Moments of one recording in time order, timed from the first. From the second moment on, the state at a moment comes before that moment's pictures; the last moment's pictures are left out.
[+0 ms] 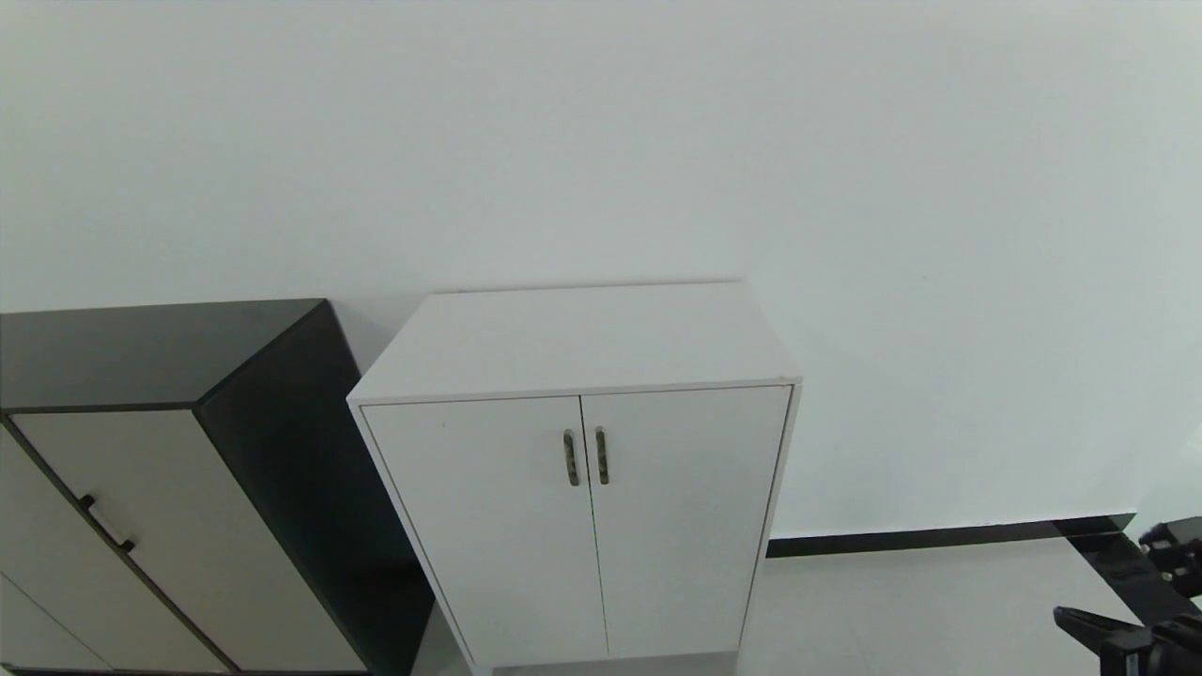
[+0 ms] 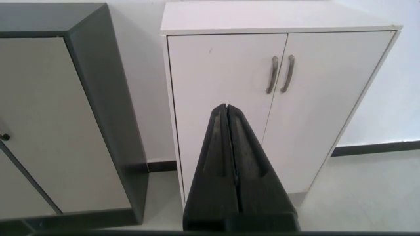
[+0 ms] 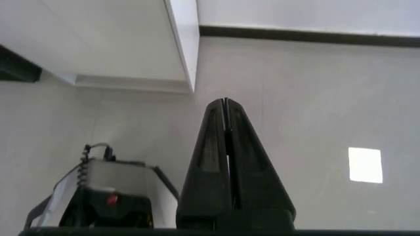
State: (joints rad) left arm 0.00 0.00 0.00 0.00 -0.02 -0.02; right arm 0.02 1.32 0.00 -0.77 0.08 -0.07
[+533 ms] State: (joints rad) left arm 0.00 0.00 0.00 0.00 -0.02 -0.02; right arm 0.02 0.67 0.00 -0.11 0.08 -0.08
